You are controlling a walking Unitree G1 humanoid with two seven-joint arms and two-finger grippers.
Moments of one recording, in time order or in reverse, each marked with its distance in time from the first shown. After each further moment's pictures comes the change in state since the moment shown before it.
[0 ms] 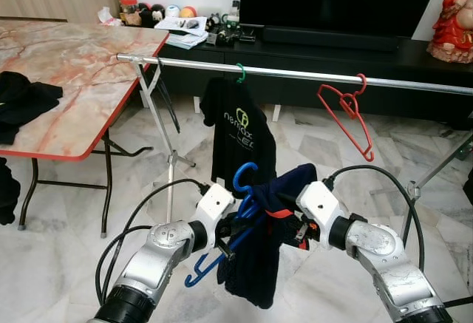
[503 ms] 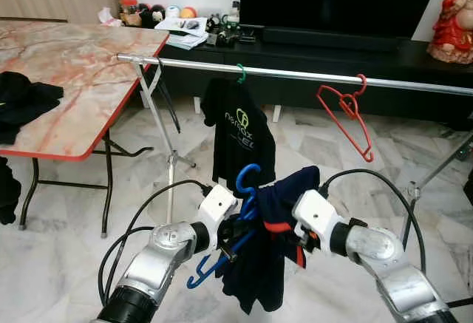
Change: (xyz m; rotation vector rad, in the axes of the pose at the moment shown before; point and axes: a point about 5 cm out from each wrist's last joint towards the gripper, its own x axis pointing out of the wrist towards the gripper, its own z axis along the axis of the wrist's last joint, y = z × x) left arm 0.002 -0.001 -0.004 -0.016 0.006 0.006; right arm -0.007 0.011 -0.012 -0.084 0.140 0.089
